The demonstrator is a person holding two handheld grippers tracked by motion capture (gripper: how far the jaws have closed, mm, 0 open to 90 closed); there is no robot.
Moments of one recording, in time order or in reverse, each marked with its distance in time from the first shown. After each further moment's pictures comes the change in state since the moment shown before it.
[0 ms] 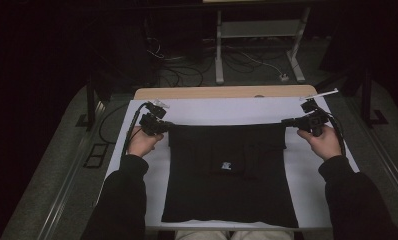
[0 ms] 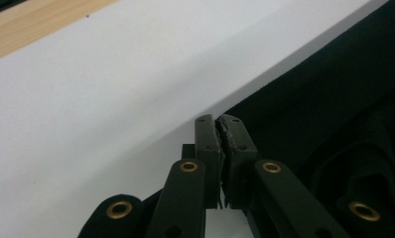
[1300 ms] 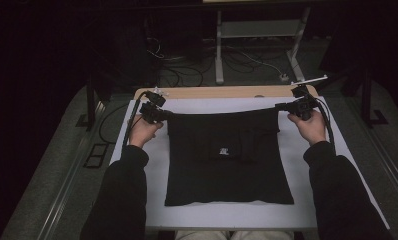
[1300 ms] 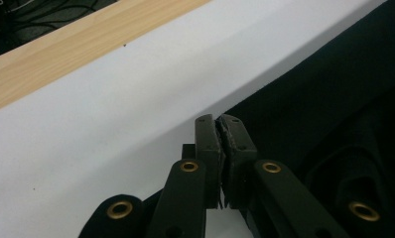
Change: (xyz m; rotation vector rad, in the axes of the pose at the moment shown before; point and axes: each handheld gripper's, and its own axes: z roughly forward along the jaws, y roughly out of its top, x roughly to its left) left arm 0.022 0.029 0.010 -0.014 0.049 -0.030; right arm -0.005 0.045 0.026 -0.061 -0.077 -0.002
